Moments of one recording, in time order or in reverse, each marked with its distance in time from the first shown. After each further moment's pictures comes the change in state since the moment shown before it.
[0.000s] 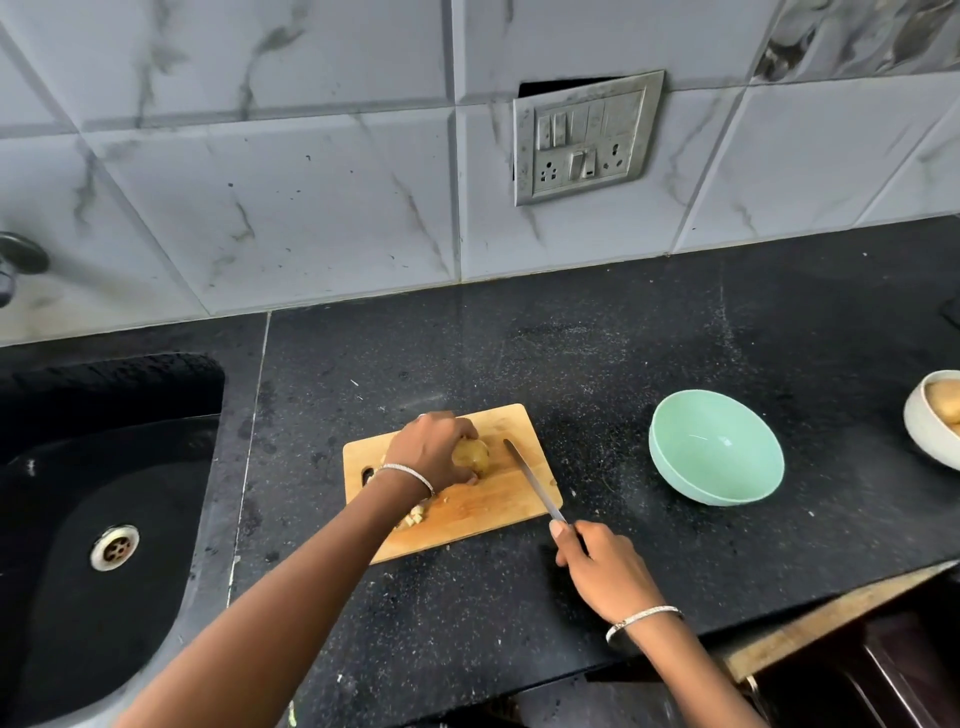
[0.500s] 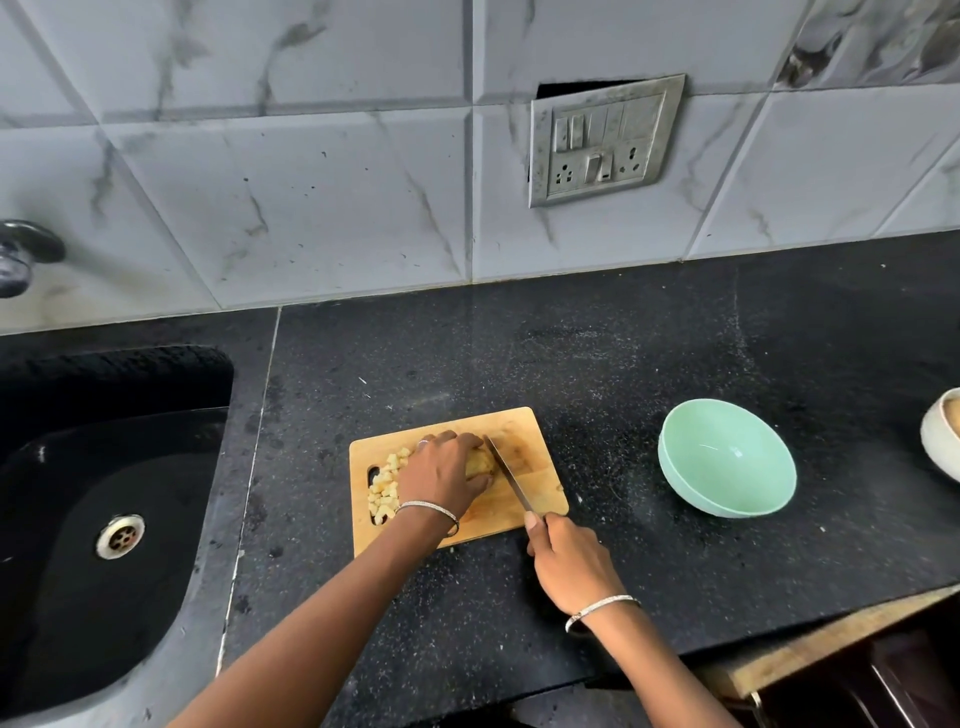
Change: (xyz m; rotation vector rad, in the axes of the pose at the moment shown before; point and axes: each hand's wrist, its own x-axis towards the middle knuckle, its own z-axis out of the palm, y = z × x) left_hand -0.023 0.021 0.027 -0.147 0.161 -0.228; right_hand 0.019 -0.026 0.028 -0.115 -0.003 -0.045
